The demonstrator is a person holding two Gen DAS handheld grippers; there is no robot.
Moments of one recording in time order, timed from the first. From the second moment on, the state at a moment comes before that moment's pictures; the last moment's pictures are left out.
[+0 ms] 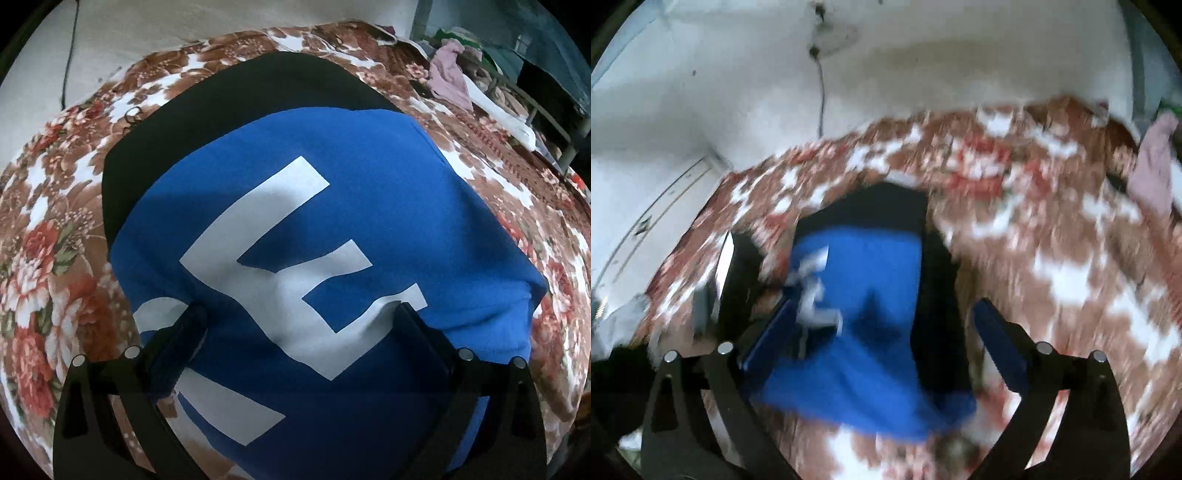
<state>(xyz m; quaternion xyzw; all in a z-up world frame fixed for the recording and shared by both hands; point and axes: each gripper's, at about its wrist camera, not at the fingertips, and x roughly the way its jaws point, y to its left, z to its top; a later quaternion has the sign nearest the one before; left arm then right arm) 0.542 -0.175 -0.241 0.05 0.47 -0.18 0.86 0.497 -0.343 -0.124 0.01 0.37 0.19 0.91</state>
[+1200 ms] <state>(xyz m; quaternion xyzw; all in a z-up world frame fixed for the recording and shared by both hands) 0.476 -0.153 -0.216 0.04 0.43 -0.17 0.89 0.526 -0.316 -0.212 -0.06 0.46 0.13 0.87</state>
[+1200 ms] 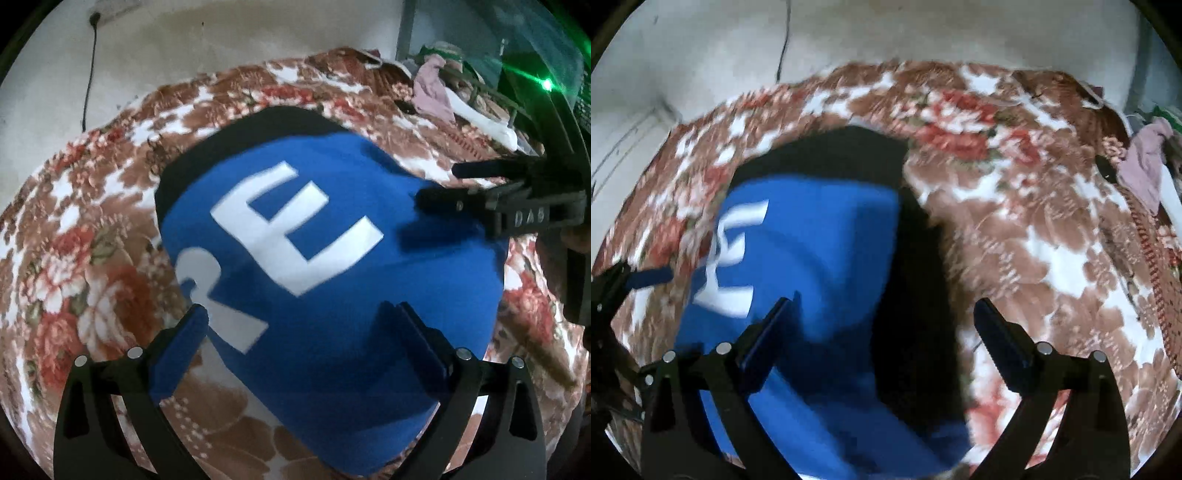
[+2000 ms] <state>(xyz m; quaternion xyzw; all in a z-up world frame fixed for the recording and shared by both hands) 0.487 -0.026 -0.279 -0.34 0.50 -0.24 0.76 0.555 -0.430 -0.233 0.18 0.56 0.22 0.78</state>
